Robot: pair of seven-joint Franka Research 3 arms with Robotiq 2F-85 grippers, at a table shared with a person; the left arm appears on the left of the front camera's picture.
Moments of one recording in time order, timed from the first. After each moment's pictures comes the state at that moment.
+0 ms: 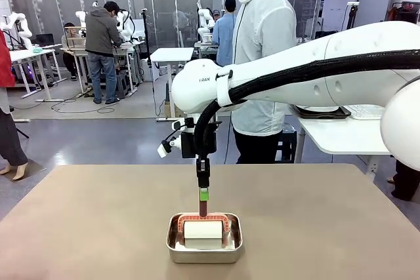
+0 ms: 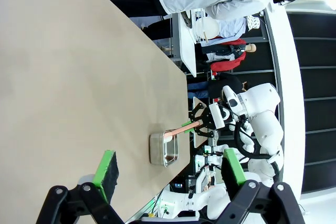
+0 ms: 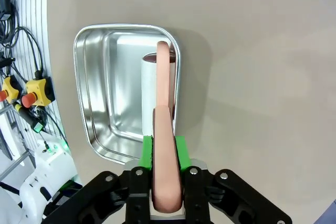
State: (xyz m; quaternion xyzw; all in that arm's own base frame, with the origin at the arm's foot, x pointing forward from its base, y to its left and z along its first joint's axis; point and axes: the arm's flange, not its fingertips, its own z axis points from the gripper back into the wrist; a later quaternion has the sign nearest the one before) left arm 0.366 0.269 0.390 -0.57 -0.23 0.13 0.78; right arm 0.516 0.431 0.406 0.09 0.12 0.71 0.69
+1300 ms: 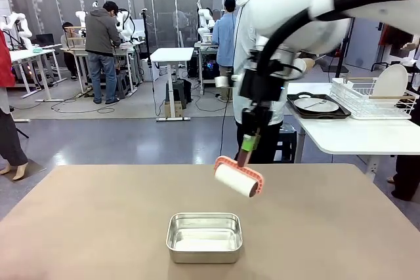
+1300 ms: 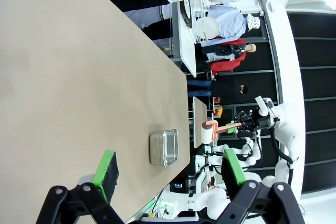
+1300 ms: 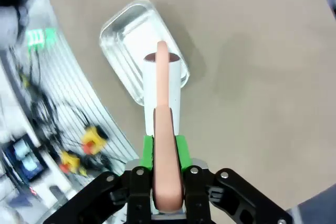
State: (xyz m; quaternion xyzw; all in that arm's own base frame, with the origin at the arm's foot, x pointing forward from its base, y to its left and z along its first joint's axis) left arm 0.366 0.269 0.390 -0.57 -0.23 0.13 0.78; right arm 0.480 0.259 0.560 0.16 0.01 0.42 0.89
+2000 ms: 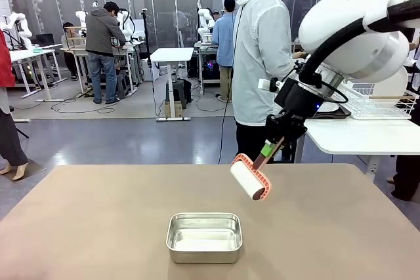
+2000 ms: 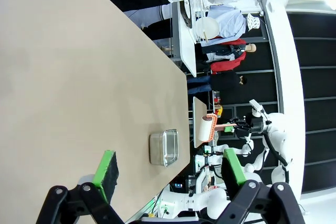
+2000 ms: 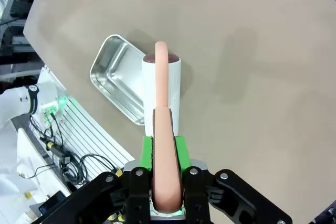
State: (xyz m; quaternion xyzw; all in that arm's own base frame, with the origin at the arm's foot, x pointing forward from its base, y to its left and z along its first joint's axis) left arm 0.366 0.269 0.390 -0.57 -0.23 0.13 0.78; right arm 0.462 0.194 0.539 0.22 -0.05 0.27 0.93
